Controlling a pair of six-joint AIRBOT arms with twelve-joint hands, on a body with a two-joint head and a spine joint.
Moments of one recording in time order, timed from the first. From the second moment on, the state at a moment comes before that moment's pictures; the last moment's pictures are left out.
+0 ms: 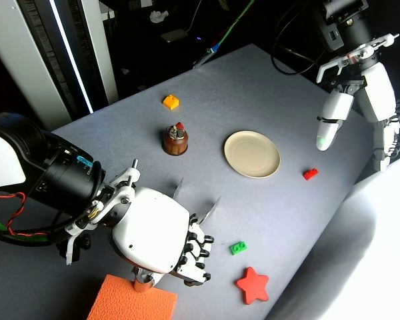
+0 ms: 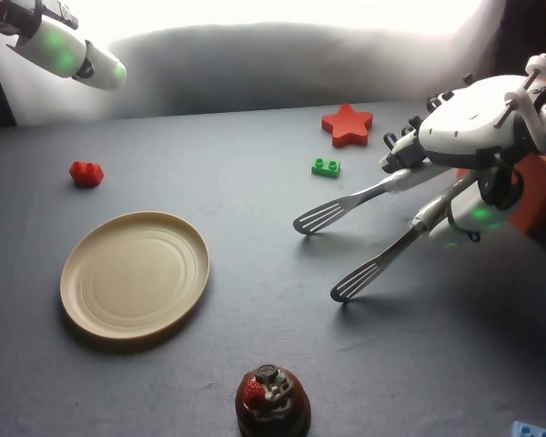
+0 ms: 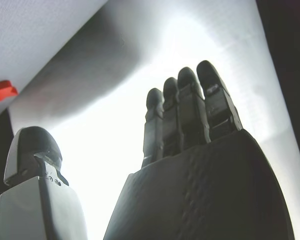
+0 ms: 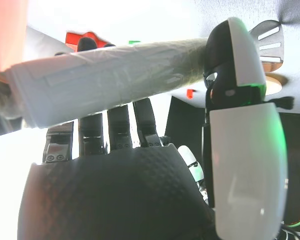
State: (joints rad) left arm 0.01 -1.08 1.46 0.83 0.46 -0.16; right arm -0.26 -1.15 1.22 -0.65 -0.20 -0.43
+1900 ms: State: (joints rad) left arm 0.02 -1.08 1.47 0.83 0.47 -0.15; right arm -0.25 -1.15 1.22 -0.65 -0.20 -0.43
